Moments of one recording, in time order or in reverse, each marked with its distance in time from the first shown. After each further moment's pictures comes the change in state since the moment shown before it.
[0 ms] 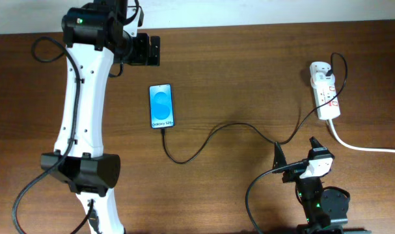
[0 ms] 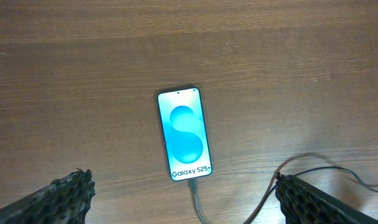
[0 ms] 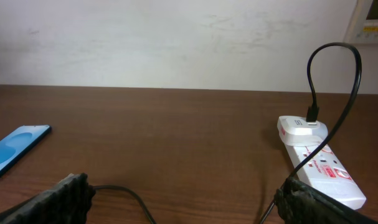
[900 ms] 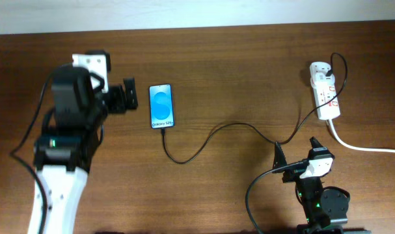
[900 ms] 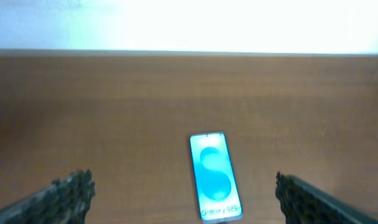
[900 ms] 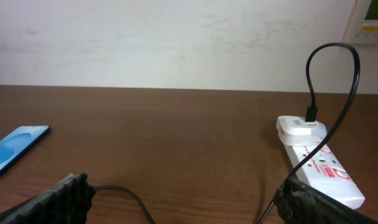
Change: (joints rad) left arm 0.101 -0.942 -1.321 0.954 -0.037 0.059; right arm 0.000 0.000 0.000 0.000 0.004 0.000
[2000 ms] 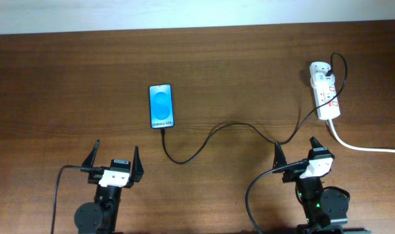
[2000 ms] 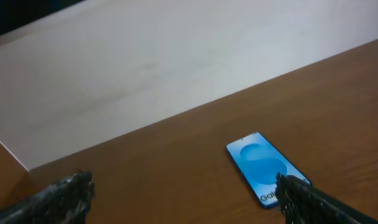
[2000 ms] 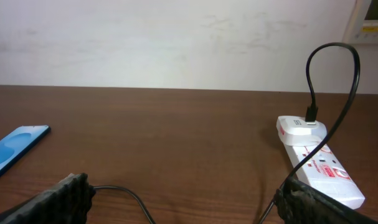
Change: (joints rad) left arm 0.062 -1.141 -1.147 0.554 0.057 0.399; right arm 0.000 0.000 0.000 0.000 0.000 0.000
